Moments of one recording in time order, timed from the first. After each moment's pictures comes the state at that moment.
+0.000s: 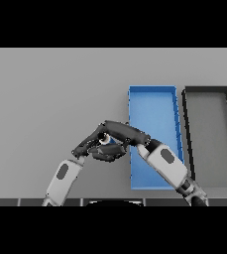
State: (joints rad) left arm -0.21 0.00 -0.36 -1.60 -0.11 -0.42 0.07; right arm -0.62 -0.16 0.46 -1.78 -0.32 0.38 0.35
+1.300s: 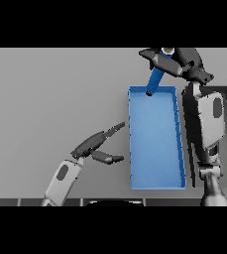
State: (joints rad) left arm -0.20 0.02 -0.37 -1.58 -0.17 -0.41 0.08; right arm -1.02 -0.38 -0.07 -1.35 -0.51 0.22 0.48
